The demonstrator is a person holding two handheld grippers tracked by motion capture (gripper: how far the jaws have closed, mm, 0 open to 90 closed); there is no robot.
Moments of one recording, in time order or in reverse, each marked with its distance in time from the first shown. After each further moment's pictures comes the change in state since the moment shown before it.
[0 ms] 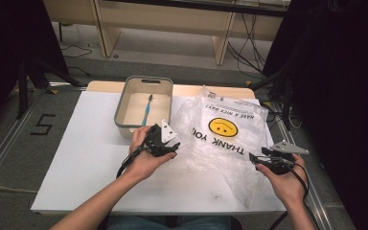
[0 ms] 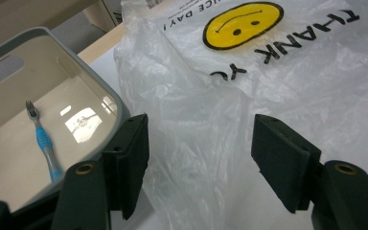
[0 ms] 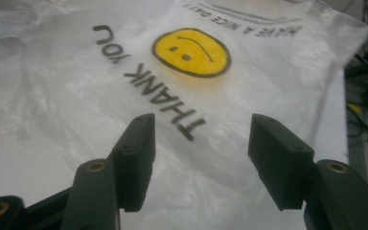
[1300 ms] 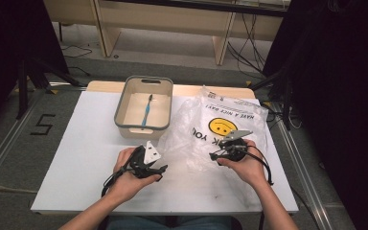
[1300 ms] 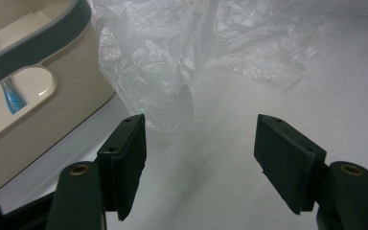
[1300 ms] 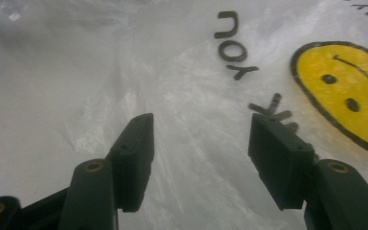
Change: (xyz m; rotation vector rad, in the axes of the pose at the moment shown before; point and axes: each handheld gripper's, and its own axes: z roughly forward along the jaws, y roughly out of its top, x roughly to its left) left arm -0.008 -0.059 -0.019 0.065 -0.085 -0.045; right arm 0.066 0.041 0.090 0.175 0.274 -0.238
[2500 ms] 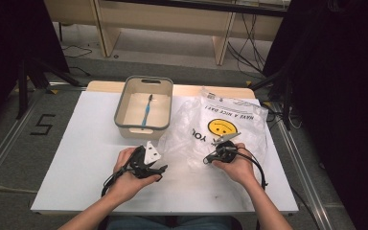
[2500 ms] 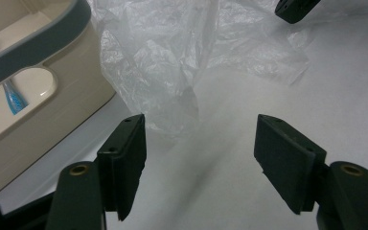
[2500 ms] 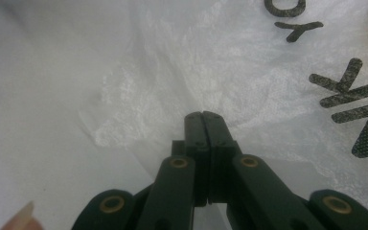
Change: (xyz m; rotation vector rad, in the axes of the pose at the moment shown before) left arm 0.000 0.000 0.000 0.006 0.004 0.014; right arm 0.005 -0.006 0.030 0.110 0.108 0.039
